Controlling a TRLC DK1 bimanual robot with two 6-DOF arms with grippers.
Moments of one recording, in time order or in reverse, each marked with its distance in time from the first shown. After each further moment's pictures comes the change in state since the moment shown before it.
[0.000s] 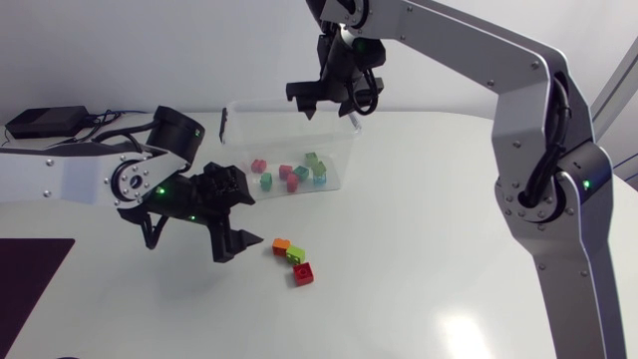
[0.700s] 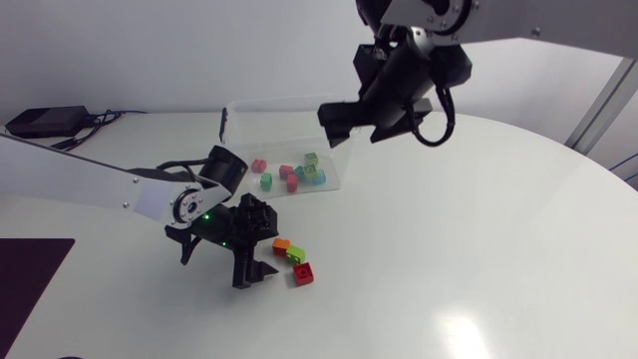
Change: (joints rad) left arm -0.095 0.227 0.009 0.064 -0.001 0.127; right arm 0.011 -0.552 -0.783 0.200 -0.112 -0.035
